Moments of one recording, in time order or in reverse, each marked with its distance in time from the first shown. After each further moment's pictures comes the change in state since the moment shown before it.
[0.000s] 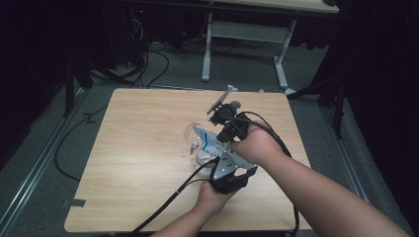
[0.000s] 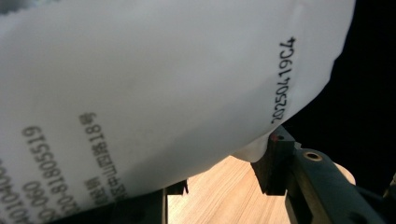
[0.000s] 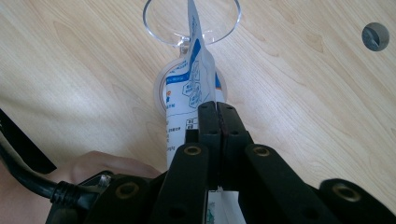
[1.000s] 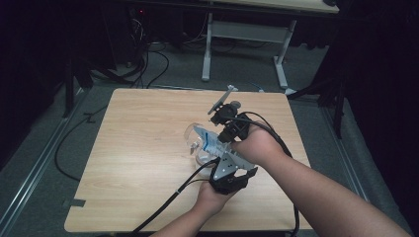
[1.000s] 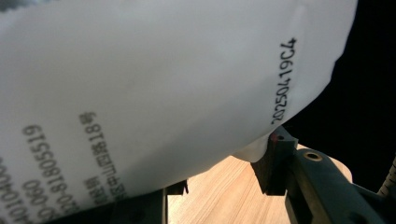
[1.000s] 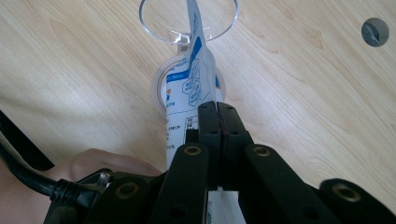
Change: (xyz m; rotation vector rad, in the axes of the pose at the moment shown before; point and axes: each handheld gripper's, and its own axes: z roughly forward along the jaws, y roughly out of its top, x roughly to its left) left arm 0.000 -0.001 0.000 0.016 -0.017 0.009; right arm -0.002 -0.002 0.001 0.006 -0.004 0.008
